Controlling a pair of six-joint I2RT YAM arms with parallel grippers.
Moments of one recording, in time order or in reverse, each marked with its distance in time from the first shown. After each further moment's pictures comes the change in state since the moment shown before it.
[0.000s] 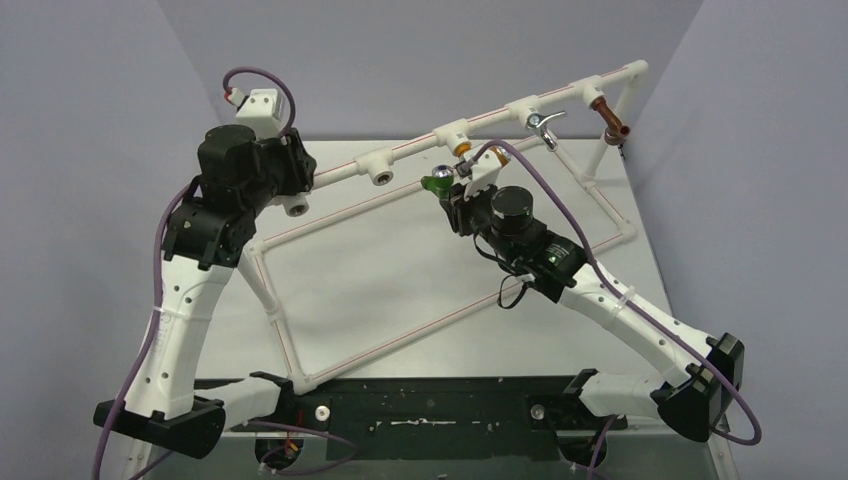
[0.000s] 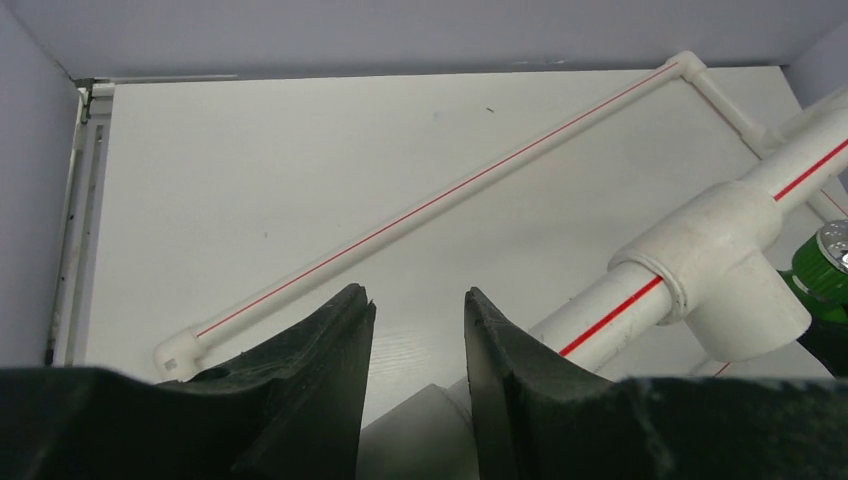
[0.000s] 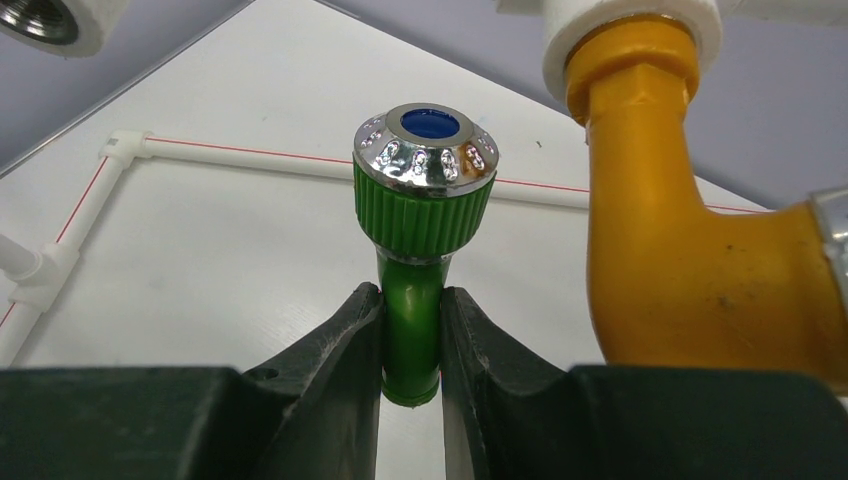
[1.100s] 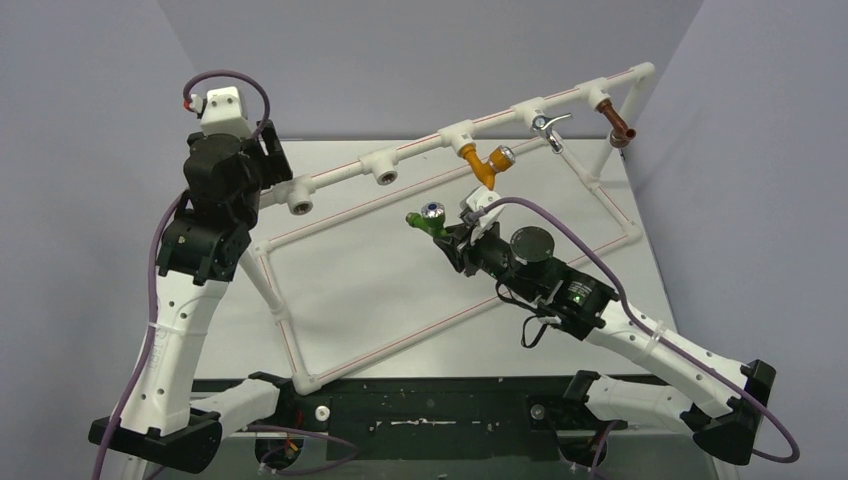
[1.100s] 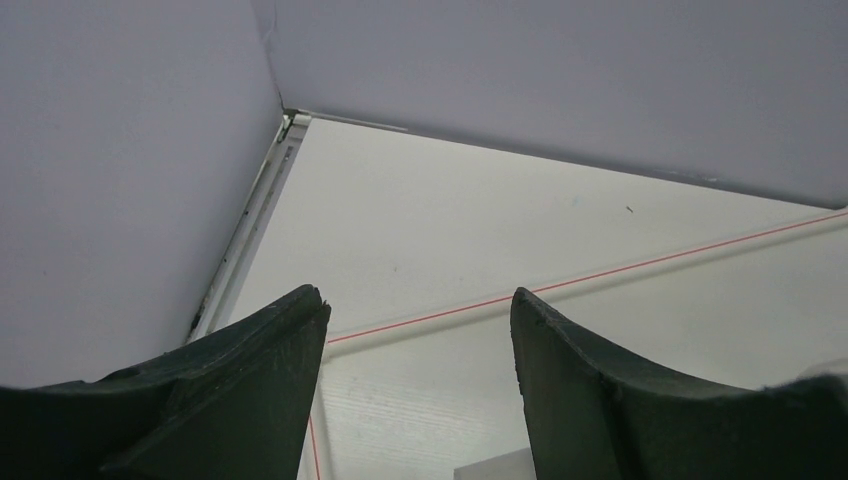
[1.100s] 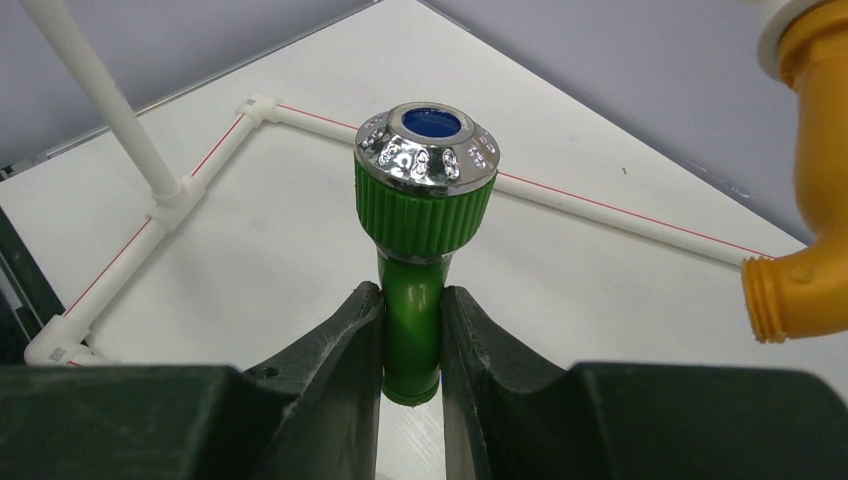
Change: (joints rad) left arm 0.010 -0.095 -0.088 0.132 -0.330 0.025; right arm 0.157 -0.219 -0.162 0.000 -0.078 -0.043
